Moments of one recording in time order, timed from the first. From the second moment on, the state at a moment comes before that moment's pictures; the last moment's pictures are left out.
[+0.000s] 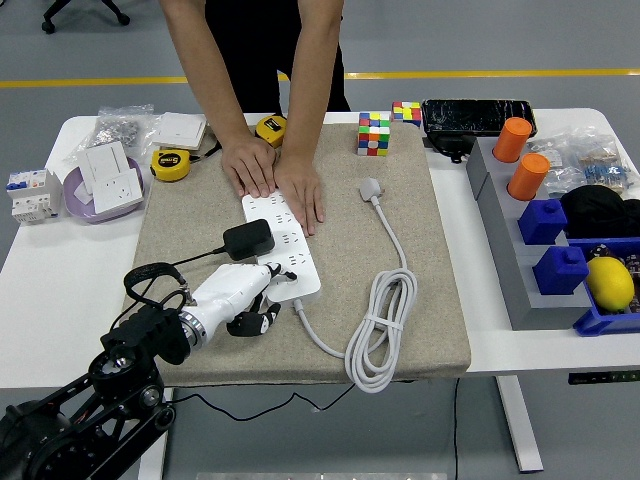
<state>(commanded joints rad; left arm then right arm) -0.19 0.19 -0.90 -1.46 2.21 -0.12 0.26 0.06 -0.08 1.44 0.18 -1.38 -0.07 -0.08</state>
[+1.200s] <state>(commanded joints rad) -0.33 0.04 -1.18 -1.33 1.71 0.13 -0.05 0.06 -0.08 1.42 0.18 -1.37 -0.07 -0.08</state>
